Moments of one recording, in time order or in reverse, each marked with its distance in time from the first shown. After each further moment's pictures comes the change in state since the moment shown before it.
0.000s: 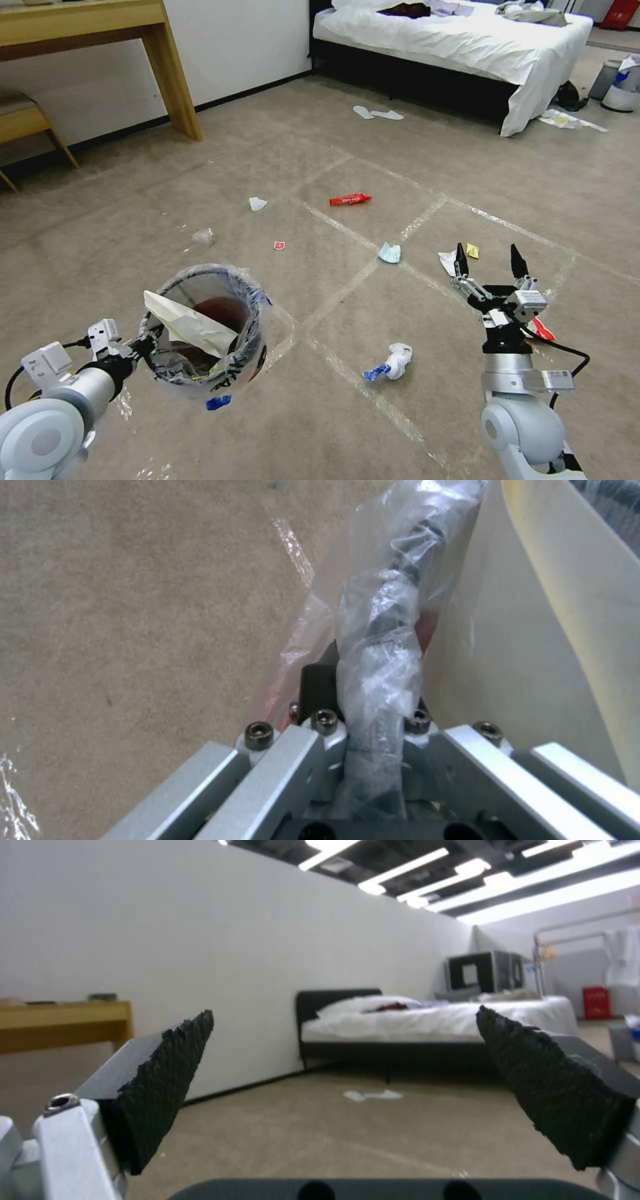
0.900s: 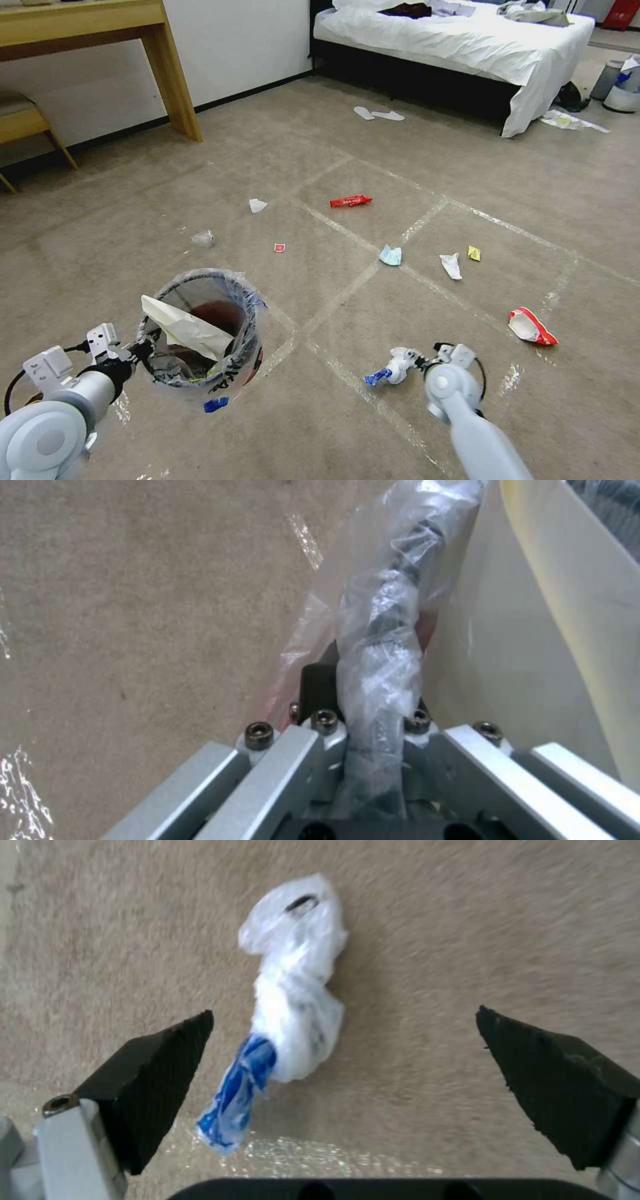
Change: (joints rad) left arm -0.002 -0.011 0.006 0.033 0.033 -0.012 0.009; right arm 0.343 0.071 -0.229 -0.596 0.720 -0.827 0.650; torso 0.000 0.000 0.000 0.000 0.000
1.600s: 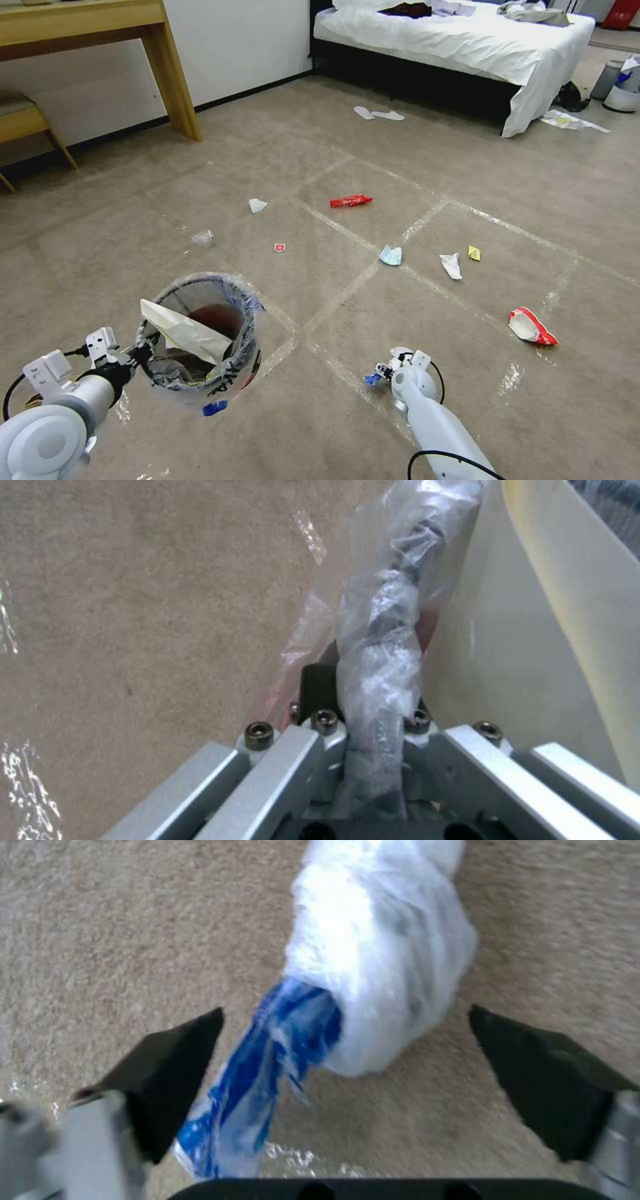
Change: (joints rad) left arm 0.012 -0.003 -0.002 0.003 0.009 -0.005 0.007; right arm 0.185 0.113 -0.054 -0.436 -0.139 0.053 -0.196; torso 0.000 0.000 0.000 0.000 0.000
